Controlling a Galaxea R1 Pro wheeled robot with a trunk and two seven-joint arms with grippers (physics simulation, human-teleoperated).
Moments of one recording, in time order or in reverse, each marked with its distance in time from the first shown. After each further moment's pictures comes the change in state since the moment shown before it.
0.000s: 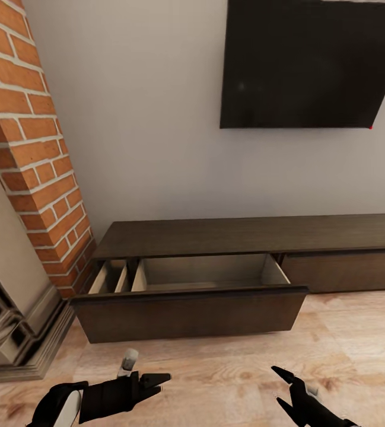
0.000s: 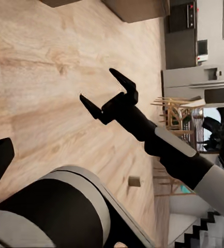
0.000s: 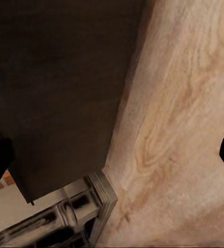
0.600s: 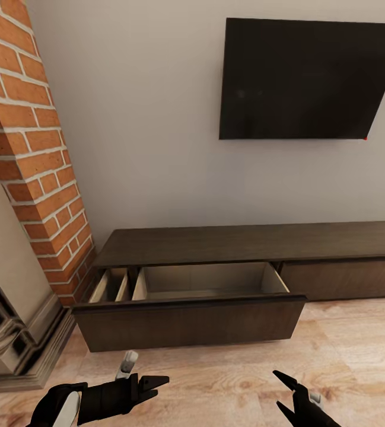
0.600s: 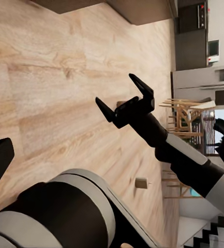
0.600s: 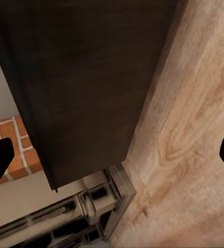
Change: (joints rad) left arm 0.001 0.006 0.000 0.009 0.002 0.002 0.047; right arm 0.033 -0.007 0.005 0.011 0.016 0.001 0.113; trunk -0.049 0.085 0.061
